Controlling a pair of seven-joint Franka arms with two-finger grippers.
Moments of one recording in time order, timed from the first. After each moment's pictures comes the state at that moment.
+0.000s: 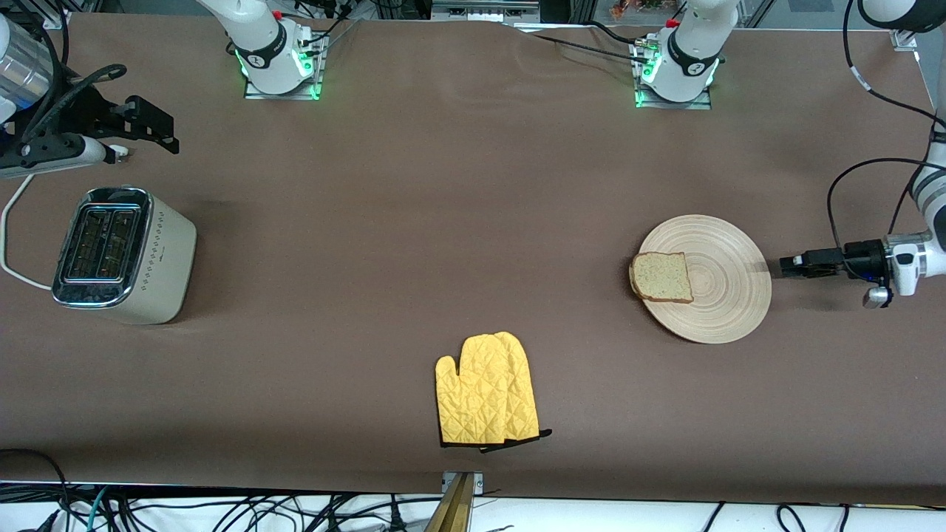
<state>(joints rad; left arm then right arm) 0.64 0.79 -0.08 -1.61 -0.71 1.67 0.84 0.07 -0.02 0.03 -1.59 0.06 1.48 -0.05</state>
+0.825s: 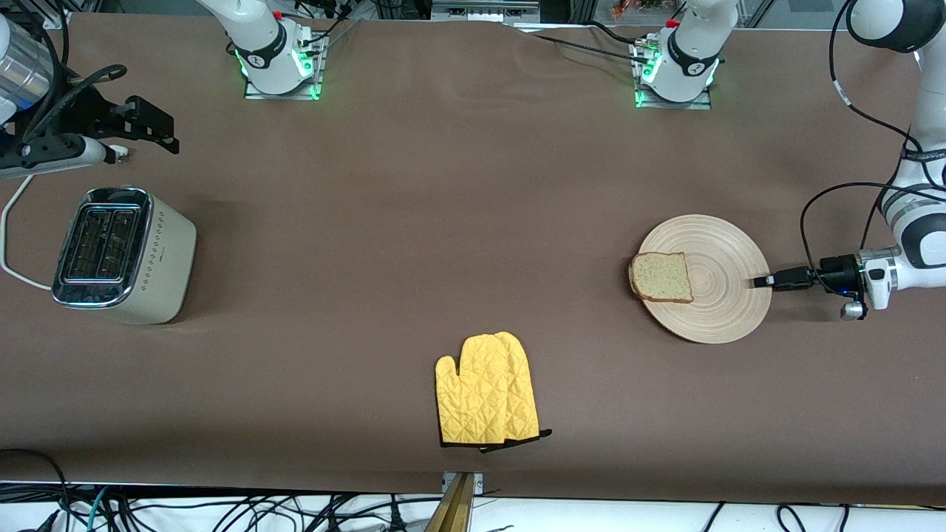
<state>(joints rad) 0.59 0.84 -0.08 -1.59 -0.75 1.75 0.84 0.07 -0.02 0.03 -1.59 0.06 1.48 -0.05</state>
